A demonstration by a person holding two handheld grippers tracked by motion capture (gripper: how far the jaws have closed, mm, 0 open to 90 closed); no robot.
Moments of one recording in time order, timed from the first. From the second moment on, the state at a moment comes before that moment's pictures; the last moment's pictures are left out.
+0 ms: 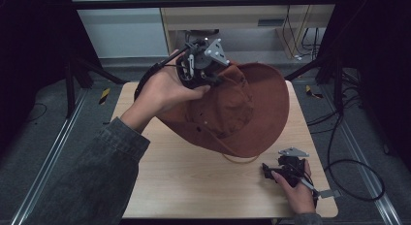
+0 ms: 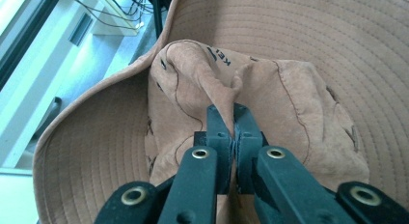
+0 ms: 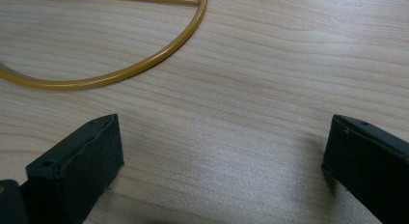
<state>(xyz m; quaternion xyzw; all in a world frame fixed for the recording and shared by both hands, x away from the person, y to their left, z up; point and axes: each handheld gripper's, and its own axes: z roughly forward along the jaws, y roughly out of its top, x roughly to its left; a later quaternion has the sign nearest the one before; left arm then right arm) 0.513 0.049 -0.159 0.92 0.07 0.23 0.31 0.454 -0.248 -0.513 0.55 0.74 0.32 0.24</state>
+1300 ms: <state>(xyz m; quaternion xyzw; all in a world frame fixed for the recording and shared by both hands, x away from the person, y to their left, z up) 0.532 -0.004 -0.166 0.93 0.05 0.22 0.30 0.454 -0.248 -0.513 0.55 0.74 0.32 0.24</state>
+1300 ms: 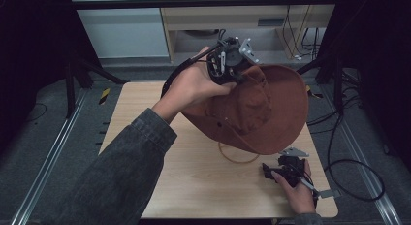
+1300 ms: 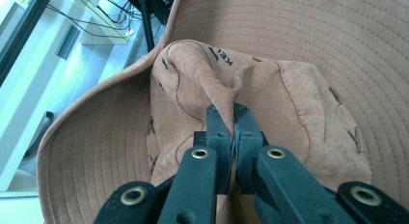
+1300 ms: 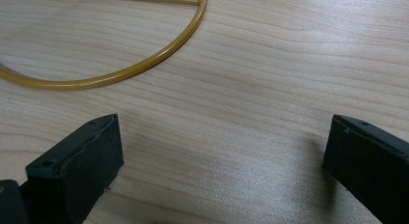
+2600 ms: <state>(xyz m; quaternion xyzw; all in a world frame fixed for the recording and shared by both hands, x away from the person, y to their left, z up) 0.556 -0.036 -0.205 0.94 0.06 0.19 0.29 0.454 -0.249 -0.513 0.54 0.74 0.31 0.24</state>
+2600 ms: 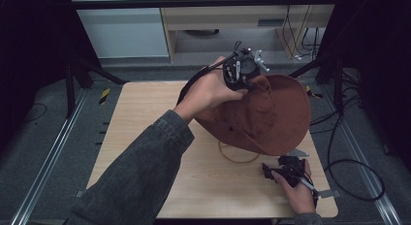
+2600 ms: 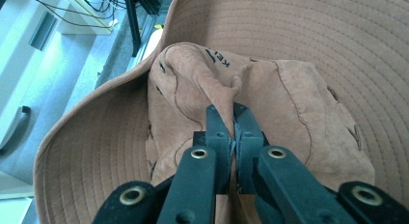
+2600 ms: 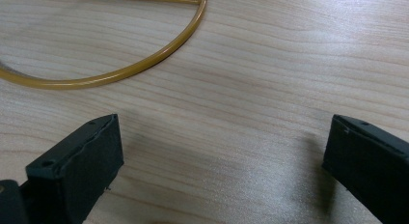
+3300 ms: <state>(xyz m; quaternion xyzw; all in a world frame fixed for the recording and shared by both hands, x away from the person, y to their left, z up) 0.559 -0.039 -0.216 0.93 0.06 0.20 0.29 0.454 -0.249 -0.513 0.54 0.74 0.31 0.24</state>
